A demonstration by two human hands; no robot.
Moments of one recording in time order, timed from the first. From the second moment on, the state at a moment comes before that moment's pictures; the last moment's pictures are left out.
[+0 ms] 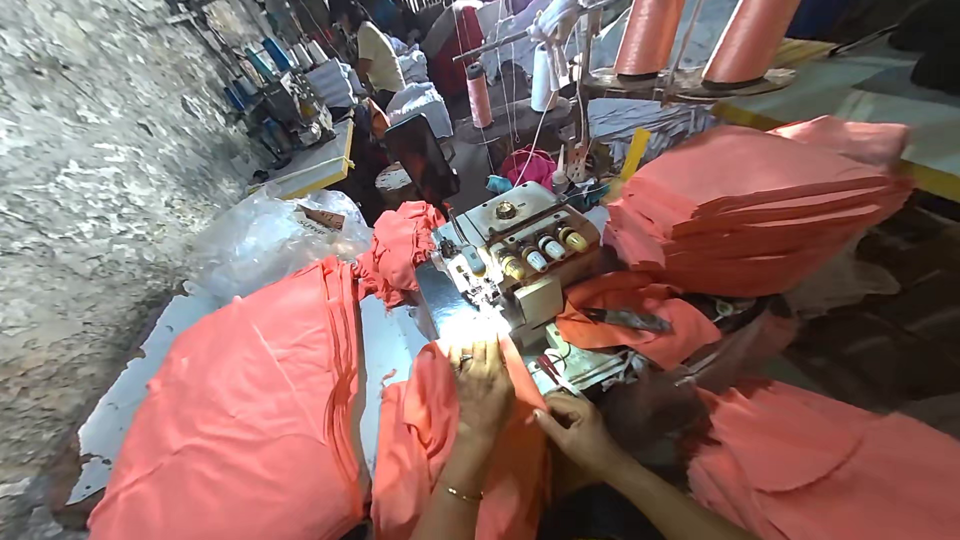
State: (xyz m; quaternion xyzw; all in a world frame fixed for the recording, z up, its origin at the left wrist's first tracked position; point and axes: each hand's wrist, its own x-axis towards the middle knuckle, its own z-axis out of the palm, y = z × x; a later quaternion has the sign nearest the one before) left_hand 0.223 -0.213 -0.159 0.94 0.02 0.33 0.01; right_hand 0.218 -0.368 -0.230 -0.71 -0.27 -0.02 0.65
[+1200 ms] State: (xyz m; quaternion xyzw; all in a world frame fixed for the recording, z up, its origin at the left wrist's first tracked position) left_hand 0.034 -0.051 -0.104 0.85 0.40 0.34 0.12; right_hand 0.192 -0.409 -0.287 -0.76 -0.37 0.13 0.52
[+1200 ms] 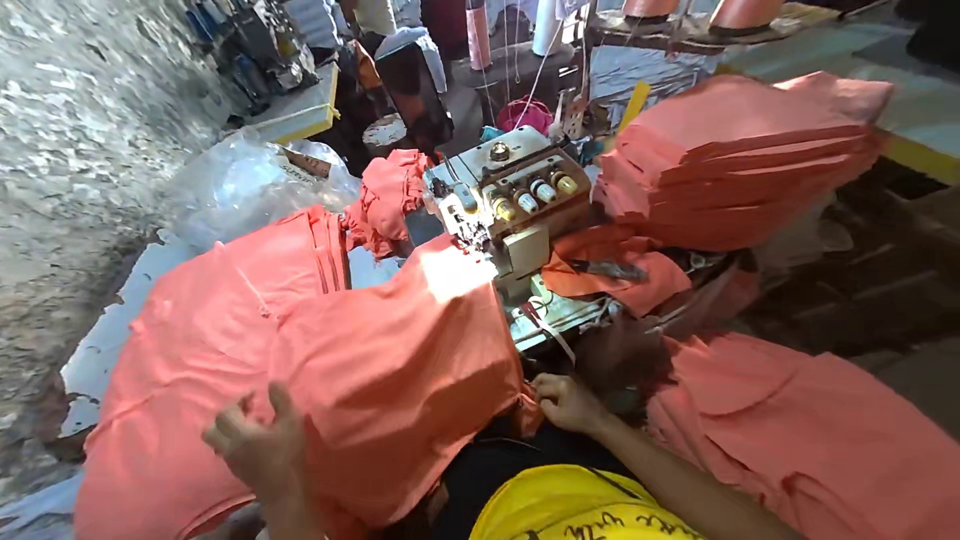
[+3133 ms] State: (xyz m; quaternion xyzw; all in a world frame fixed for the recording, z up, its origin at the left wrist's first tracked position) left_hand -0.003 -0.054 -0.102 0.80 0.37 0.48 0.00; right_hand 0.261 -0.376 -0.211 -0.71 -0.30 -0.06 0.64
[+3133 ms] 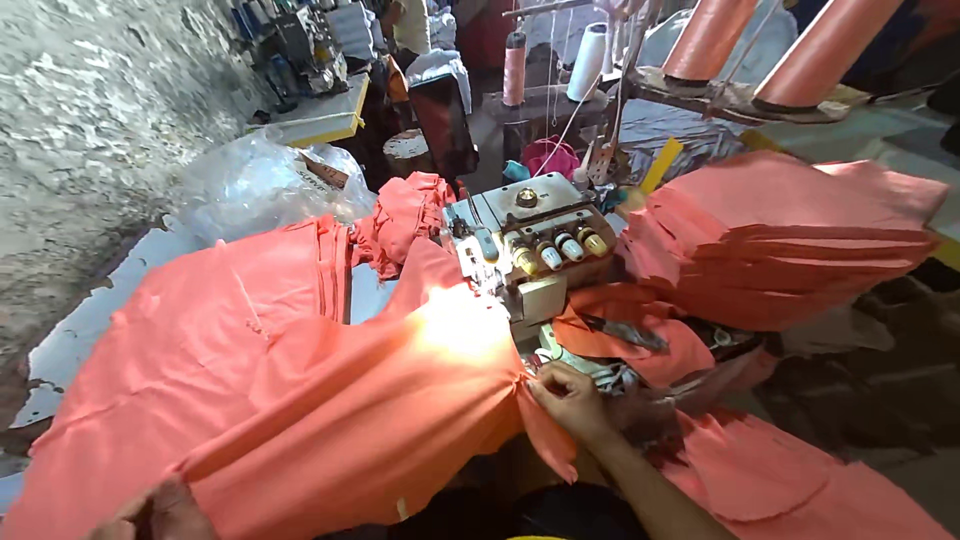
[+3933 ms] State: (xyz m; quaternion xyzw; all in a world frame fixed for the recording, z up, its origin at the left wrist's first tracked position) left_hand 0.140 -0.205 -0.179 0.91 0.01 0.30 0.29; right_hand 0.327 -0.340 -0.125 -0.80 -0.28 0.13 0.51
